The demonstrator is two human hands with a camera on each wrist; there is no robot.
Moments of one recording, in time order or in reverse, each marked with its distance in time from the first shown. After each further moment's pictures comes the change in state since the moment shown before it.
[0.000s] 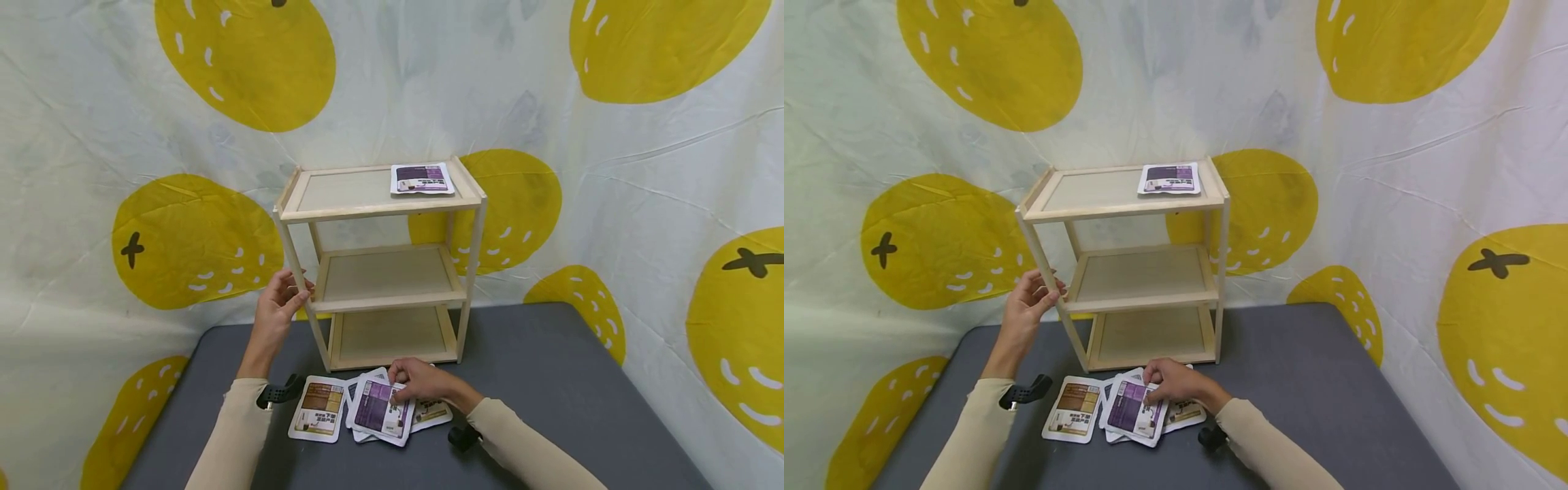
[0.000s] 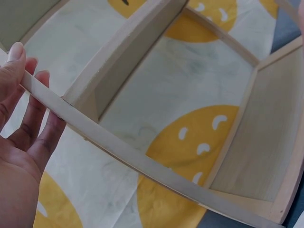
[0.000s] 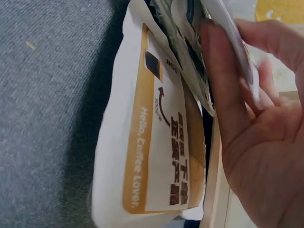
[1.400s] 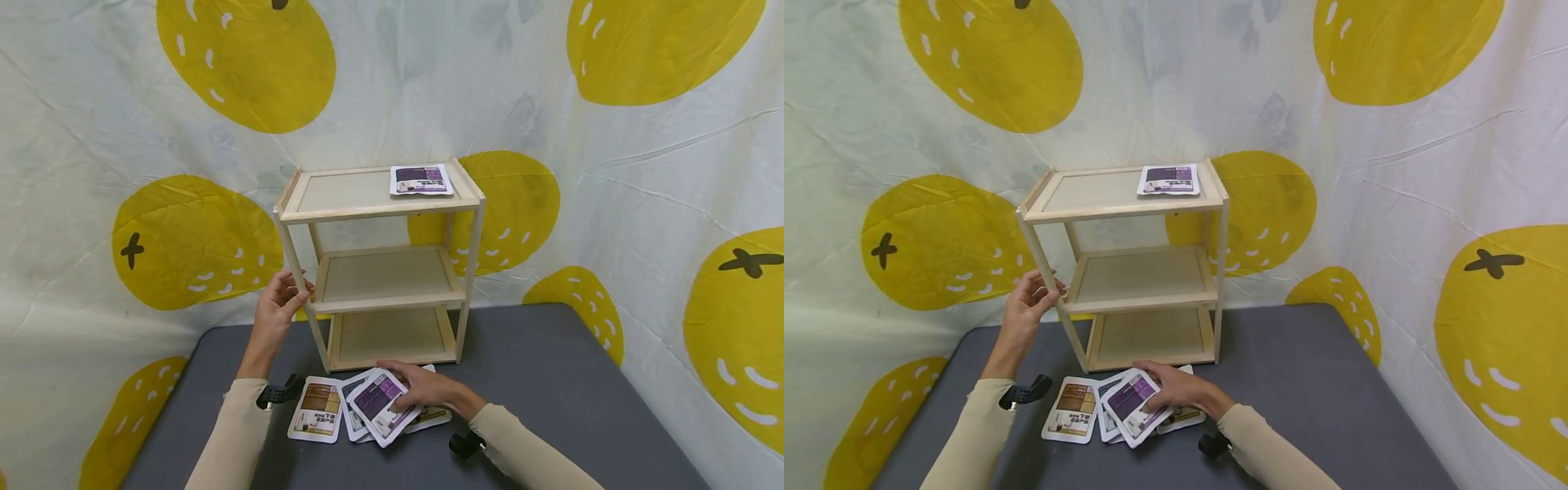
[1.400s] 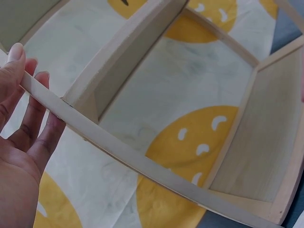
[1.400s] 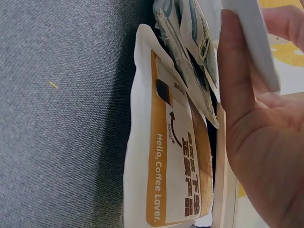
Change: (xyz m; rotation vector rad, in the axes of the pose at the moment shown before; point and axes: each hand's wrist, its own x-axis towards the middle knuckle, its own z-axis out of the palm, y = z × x) left_hand -0.001 0.002 0.001 0.010 0.005 0.003; right_hand -0.009 -0.002 0.006 0.101 -0.020 0.026
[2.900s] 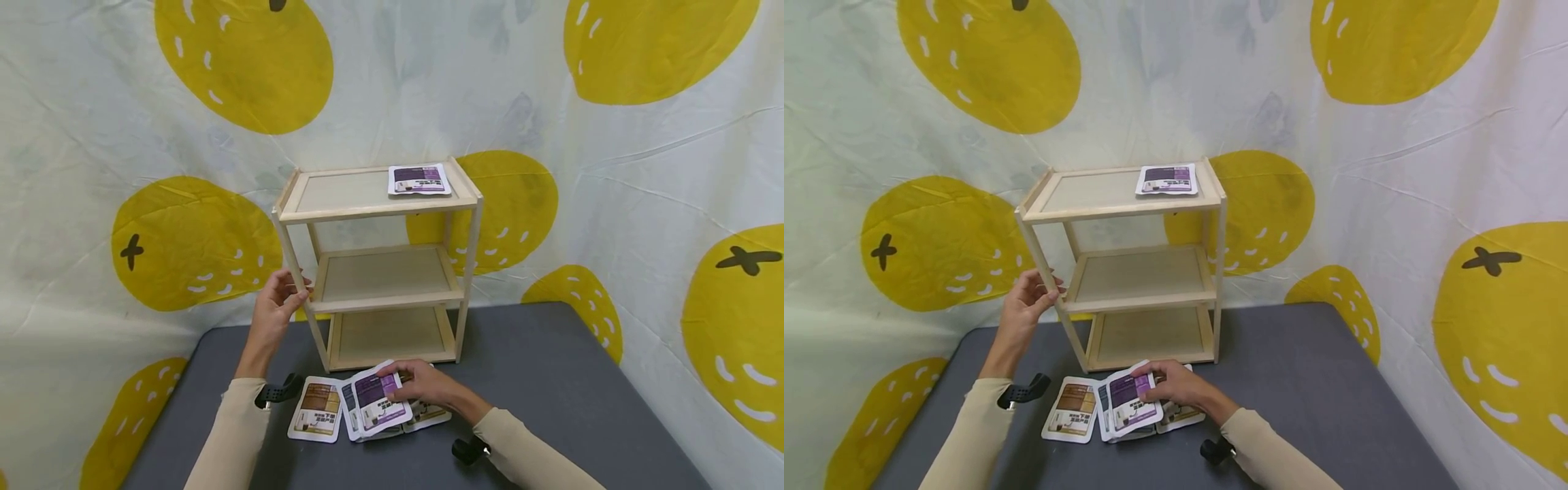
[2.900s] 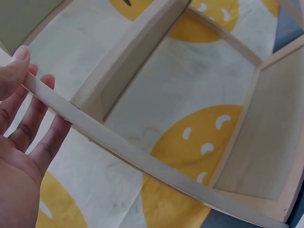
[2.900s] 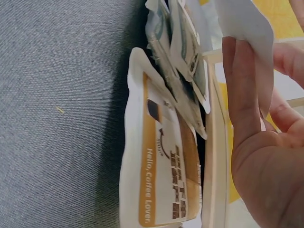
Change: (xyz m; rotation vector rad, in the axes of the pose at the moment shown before) left_hand 0.001 0.008 0.001 0.041 0.011 -0.017; right_hand -0.008 -0.007 0.006 -0.004 0.155 -0.028
